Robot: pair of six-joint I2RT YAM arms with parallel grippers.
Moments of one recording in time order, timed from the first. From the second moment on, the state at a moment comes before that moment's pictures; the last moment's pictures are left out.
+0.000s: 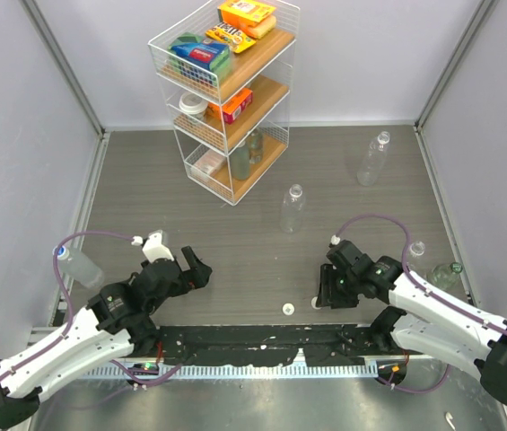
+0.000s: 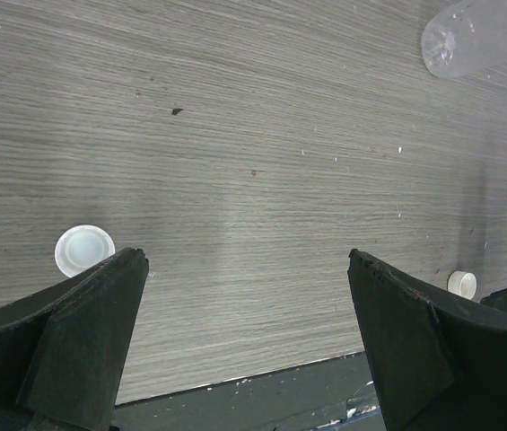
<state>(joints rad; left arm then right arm) -0.92 0.46 0.45 -0.71 -0.44 -1.00 0.74 0.88 0.49 -0.79 -0.10 0.77</state>
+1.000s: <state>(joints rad) -0.92 0.42 0.45 -0.72 -0.44 -1.01 0.74 0.95 0.44 -0.65 0.00 0.81</state>
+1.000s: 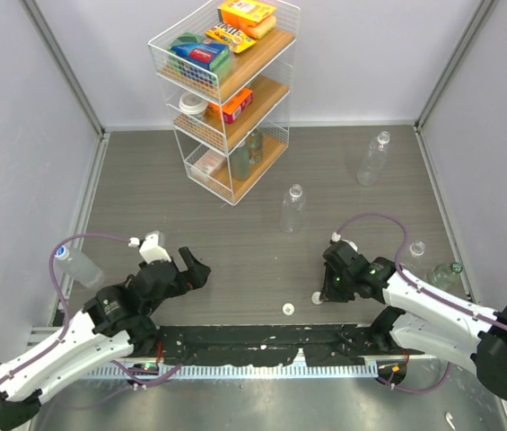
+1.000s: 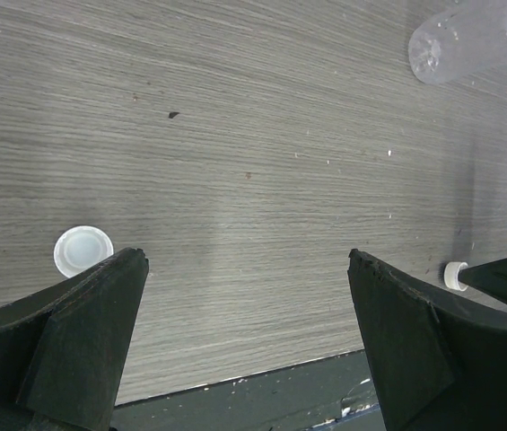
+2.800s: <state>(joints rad) -0.92 0.72 0.37 0.74 0.28 -1.23 0.74 0.80 0.57 0.46 -0.65 0.74</state>
